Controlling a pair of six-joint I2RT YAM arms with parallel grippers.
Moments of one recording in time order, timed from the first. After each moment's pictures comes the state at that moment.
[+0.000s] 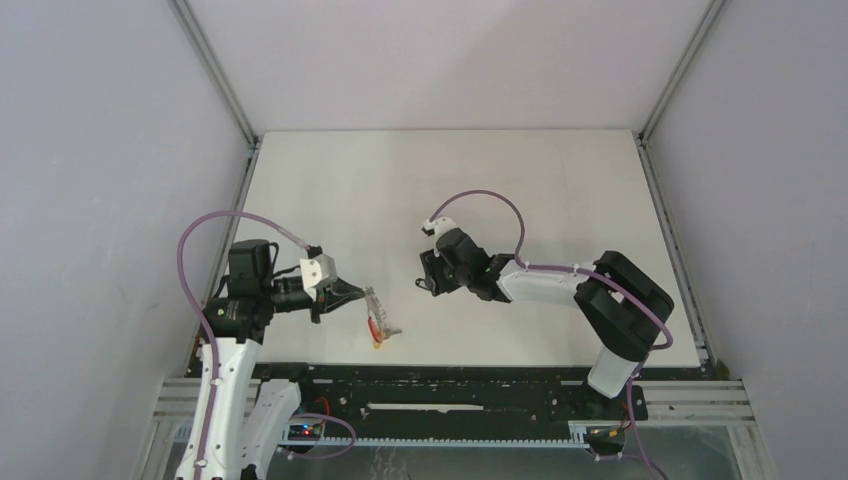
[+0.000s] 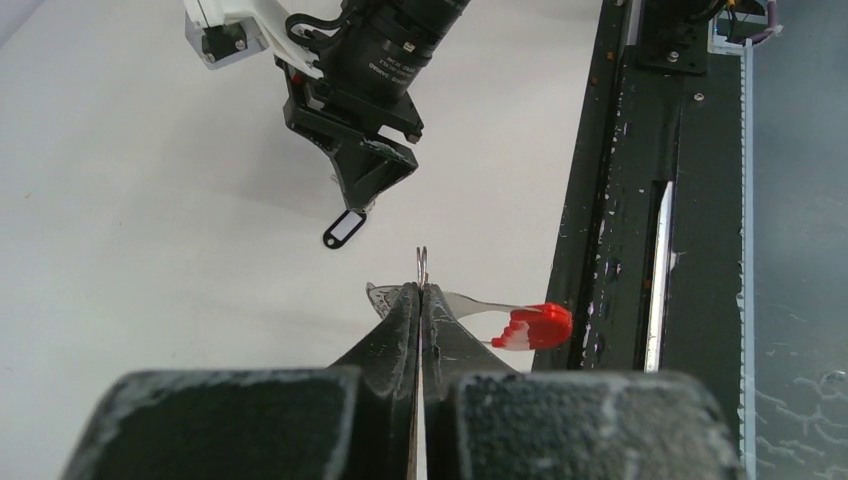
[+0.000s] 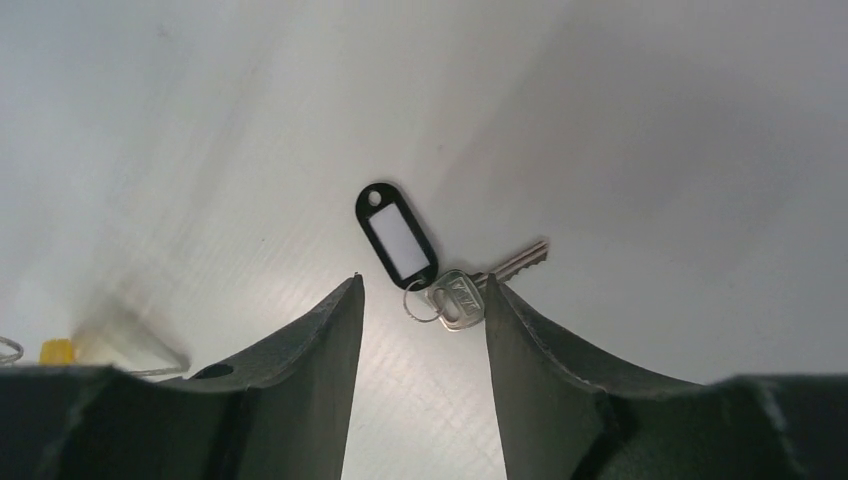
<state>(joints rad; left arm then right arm) 0.01 0.67 0.78 -0.90 1.17 0.81 0.87 1.72 0.94 0.03 0.07 0.34</state>
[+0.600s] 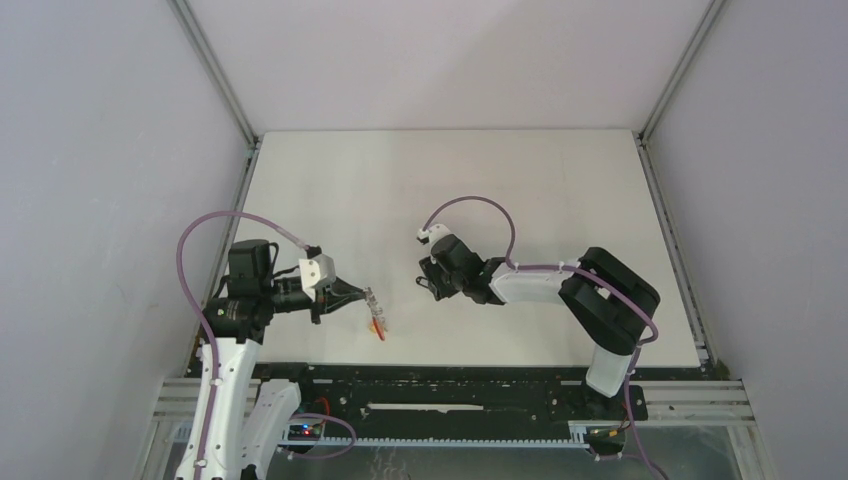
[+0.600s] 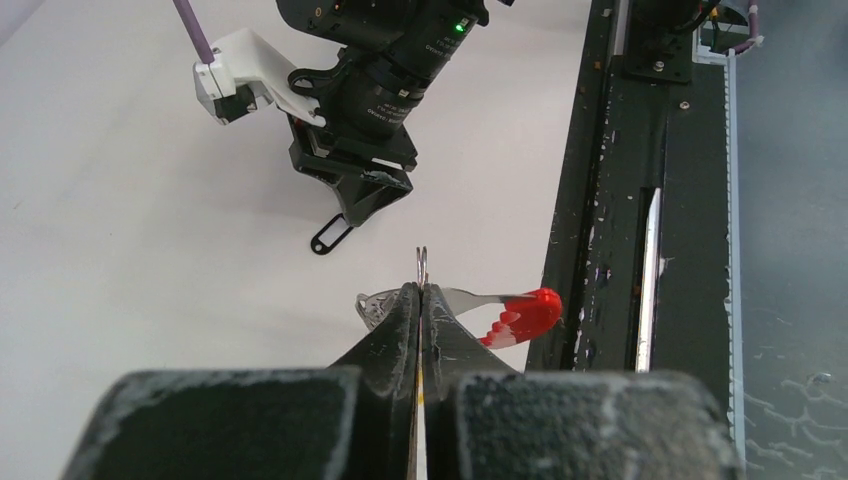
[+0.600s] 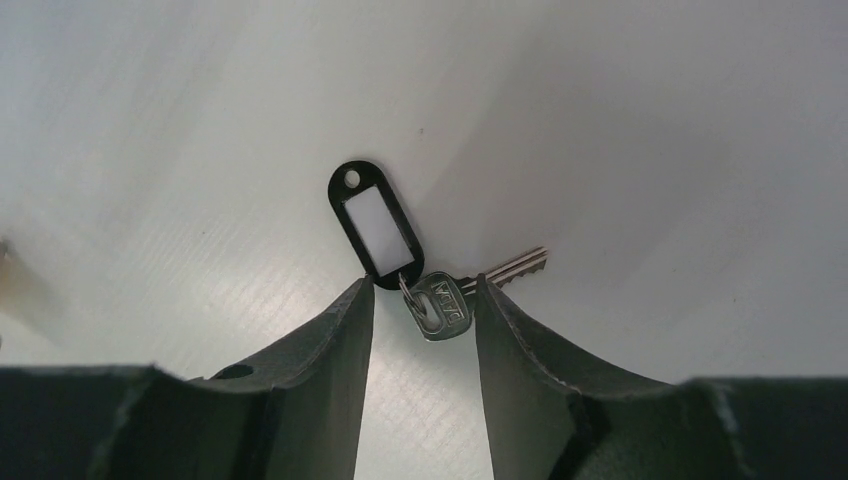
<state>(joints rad) 0.01 0.67 0.78 -0.90 1.19 0.80 0.90 1.79 0.94 0.05 0.11 0.26</state>
